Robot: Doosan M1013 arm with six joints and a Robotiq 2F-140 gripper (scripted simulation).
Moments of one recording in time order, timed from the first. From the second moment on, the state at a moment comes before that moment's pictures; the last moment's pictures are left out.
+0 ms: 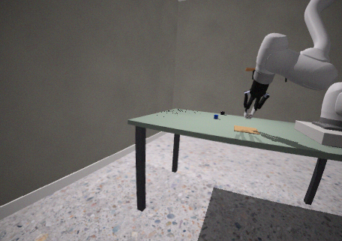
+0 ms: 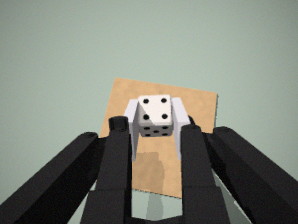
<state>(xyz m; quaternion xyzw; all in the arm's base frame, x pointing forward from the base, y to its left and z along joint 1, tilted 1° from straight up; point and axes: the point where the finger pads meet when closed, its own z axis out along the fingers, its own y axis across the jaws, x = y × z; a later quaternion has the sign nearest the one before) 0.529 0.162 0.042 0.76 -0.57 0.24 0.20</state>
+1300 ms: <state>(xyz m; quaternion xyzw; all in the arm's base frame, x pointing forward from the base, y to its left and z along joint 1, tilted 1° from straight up) 0.533 0.149 0.049 0.80 -0.61 0.01 0.02</state>
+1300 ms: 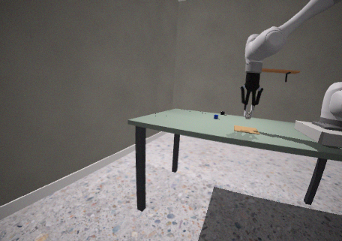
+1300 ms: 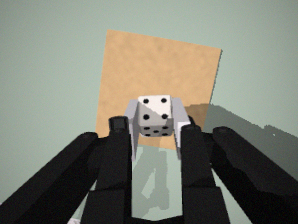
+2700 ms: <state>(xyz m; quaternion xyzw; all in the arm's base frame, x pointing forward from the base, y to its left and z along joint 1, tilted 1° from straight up) 0.532 0.132 0.042 0.76 -0.58 -0.23 -0.16</state>
